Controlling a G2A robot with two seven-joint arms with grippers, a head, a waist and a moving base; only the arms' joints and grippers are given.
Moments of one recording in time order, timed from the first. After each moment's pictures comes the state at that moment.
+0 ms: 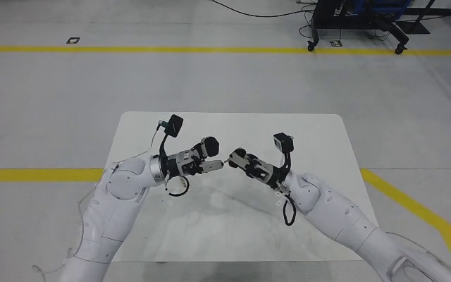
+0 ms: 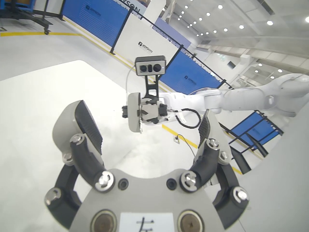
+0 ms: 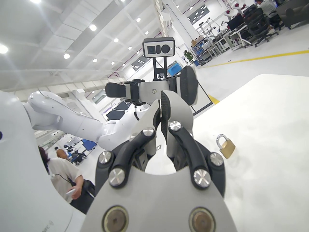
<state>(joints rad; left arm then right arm) 1.13 -1.17 -1.23 -1.52 -0.08 -0.76 -0.91 -0.95 -1.05 0.59 -1.26 0.02 -1.01 -0.01</state>
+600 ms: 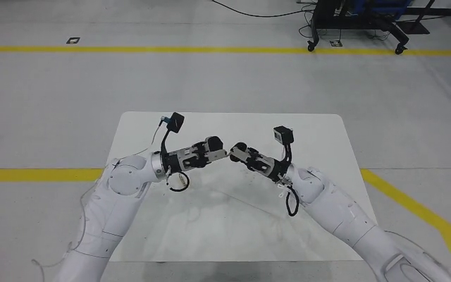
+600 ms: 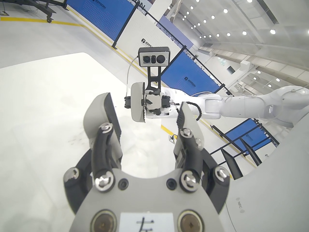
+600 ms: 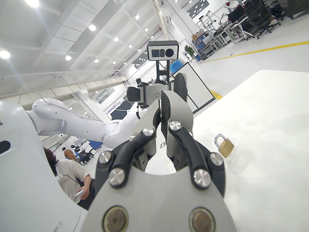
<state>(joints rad) 1.10 -1.17 -1.19 -1.48 -0.06 -0.70 -0.88 -0.98 -1.10 0.71 -1.23 0.10 -1.01 0.20</state>
